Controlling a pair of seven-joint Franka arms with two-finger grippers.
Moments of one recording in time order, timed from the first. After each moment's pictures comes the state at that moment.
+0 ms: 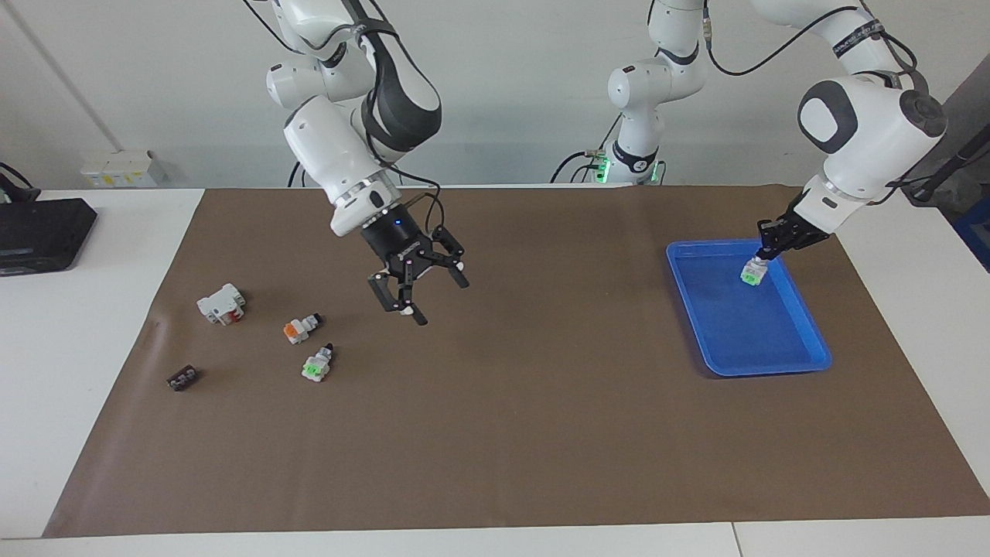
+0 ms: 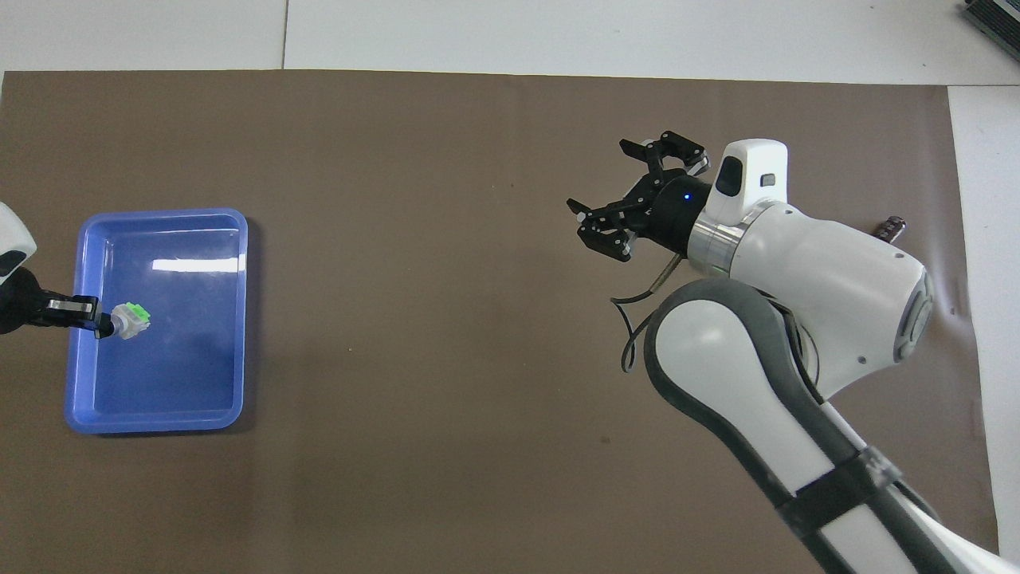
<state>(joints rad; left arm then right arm) 0.26 -0.03 -0.09 -2.03 -0.05 1.88 0.29 0.26 0.11 0.11 -1.98 0.94 2.79 -1.24</state>
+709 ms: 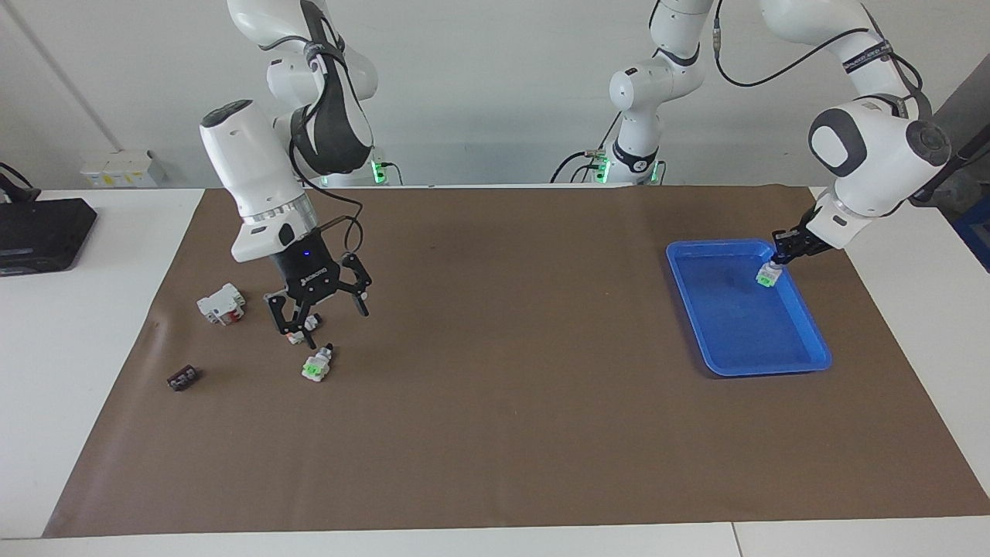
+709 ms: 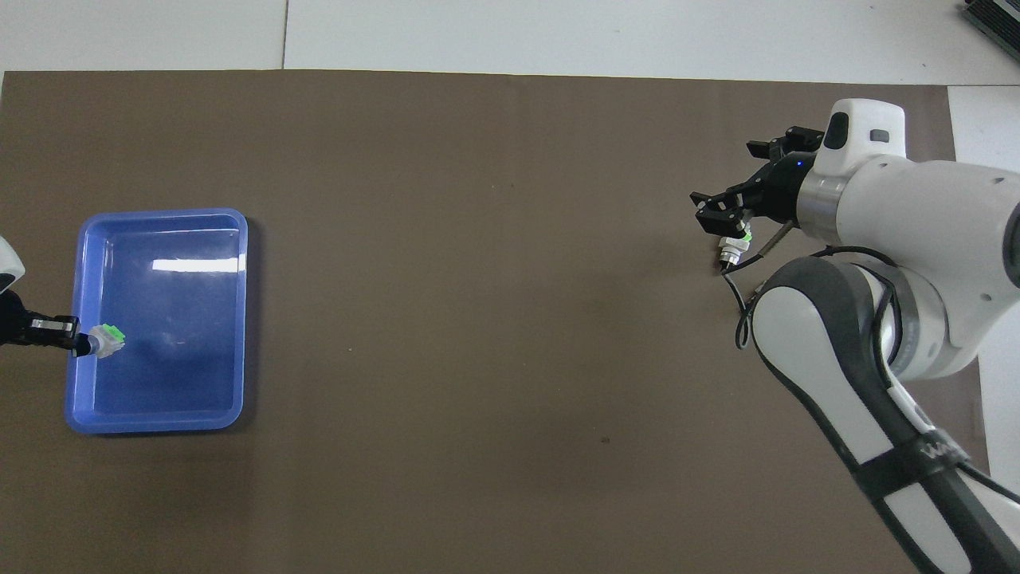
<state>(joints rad) 0.36 0.05 -0.09 -2.06 0.01 1.96 0.34 0.06 0.10 0.11 -1.93 0.20 2.48 -0.67</state>
